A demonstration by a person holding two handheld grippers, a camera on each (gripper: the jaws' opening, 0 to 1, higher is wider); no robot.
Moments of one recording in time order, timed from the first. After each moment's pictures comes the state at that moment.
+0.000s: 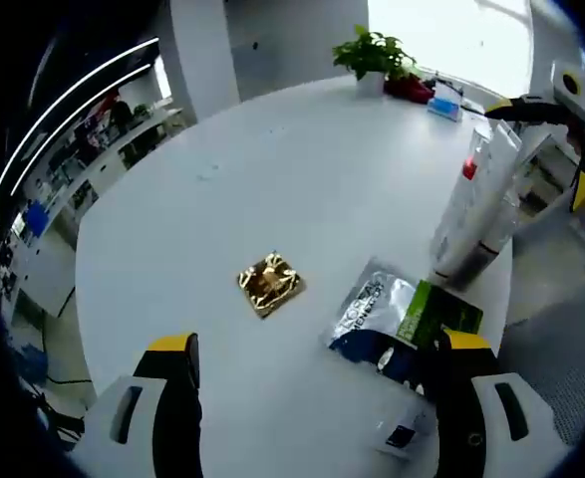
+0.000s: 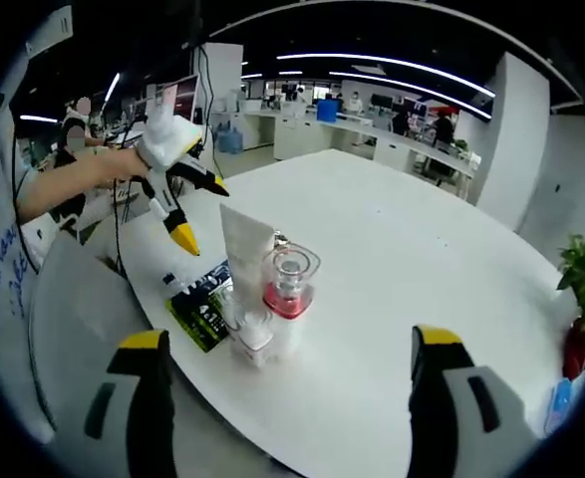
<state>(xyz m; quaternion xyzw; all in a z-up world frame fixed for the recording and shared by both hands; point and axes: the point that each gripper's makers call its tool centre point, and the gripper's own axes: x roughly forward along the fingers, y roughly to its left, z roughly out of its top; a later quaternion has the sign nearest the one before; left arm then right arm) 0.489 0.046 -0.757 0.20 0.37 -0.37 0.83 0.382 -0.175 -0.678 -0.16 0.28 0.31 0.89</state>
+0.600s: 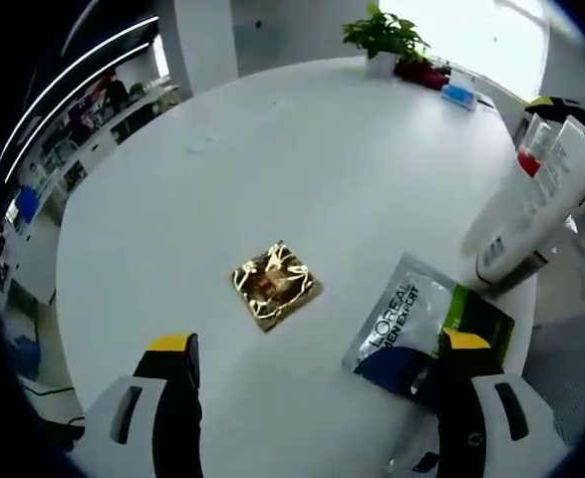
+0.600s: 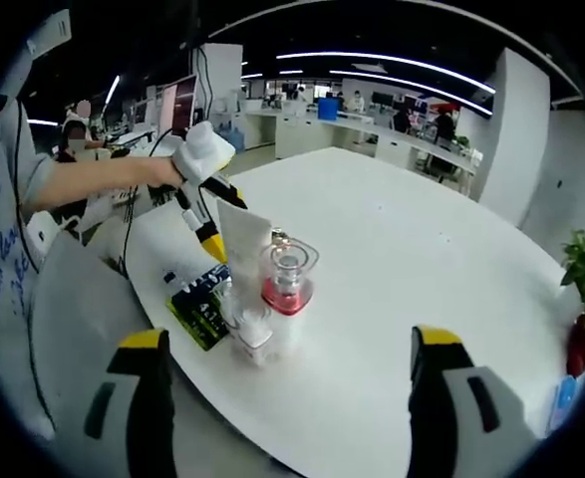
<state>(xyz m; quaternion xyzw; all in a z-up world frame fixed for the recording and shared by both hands) 0.513 0.031 -0.798 0.20 0.42 -0.38 0.80 0.383 -0.175 -0.684 -0.15 0.29 0.32 0.89</state>
